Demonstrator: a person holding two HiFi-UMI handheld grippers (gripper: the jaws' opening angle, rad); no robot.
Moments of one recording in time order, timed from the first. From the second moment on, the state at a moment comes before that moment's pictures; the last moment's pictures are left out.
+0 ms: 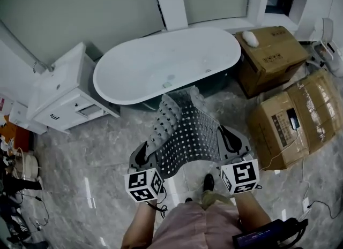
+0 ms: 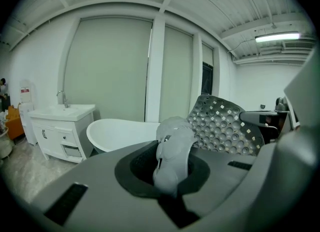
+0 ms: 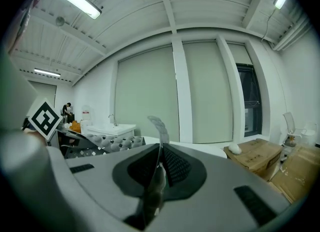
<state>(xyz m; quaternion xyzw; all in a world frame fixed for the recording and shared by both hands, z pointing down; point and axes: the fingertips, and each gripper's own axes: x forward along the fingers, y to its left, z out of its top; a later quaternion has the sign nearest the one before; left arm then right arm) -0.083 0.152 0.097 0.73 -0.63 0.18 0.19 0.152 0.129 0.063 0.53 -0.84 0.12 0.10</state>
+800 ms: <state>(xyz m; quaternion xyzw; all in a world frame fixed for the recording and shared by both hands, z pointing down) -0.102 0.115 0.090 0.69 -0.68 0.16 0.17 0.148 0.072 0.062 0.49 -0.86 0.10 0.09</state>
